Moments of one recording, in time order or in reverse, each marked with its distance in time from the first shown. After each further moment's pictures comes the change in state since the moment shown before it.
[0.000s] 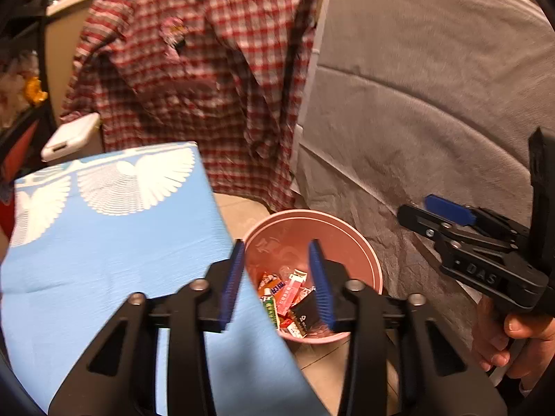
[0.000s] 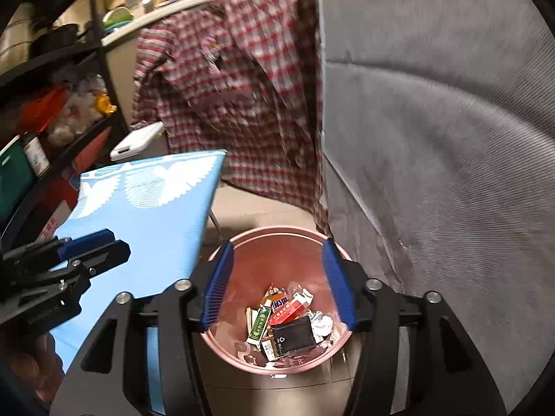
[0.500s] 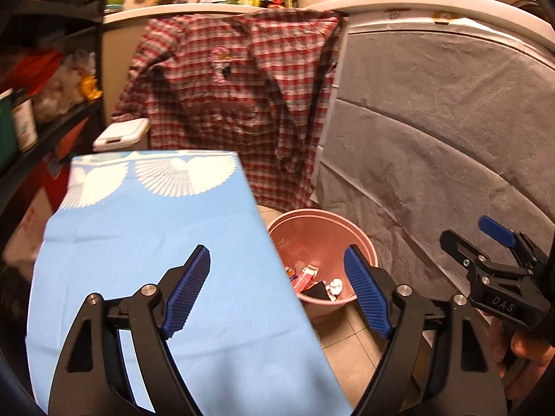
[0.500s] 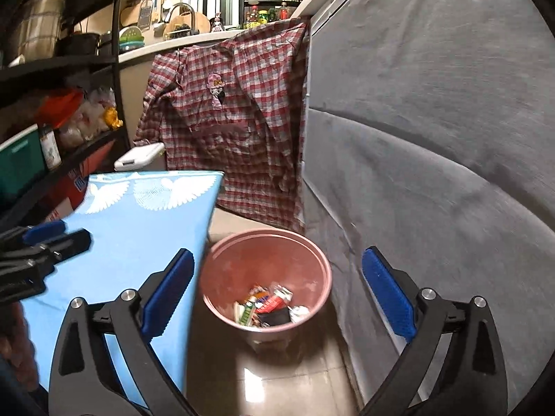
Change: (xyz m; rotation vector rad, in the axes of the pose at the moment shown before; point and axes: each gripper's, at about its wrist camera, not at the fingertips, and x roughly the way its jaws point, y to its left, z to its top) left arm -0.105 0.001 -0.063 -0.095 -0.111 0.120; right arm -0.110 0.020 -0.062 -0.021 -0.132 -0.122
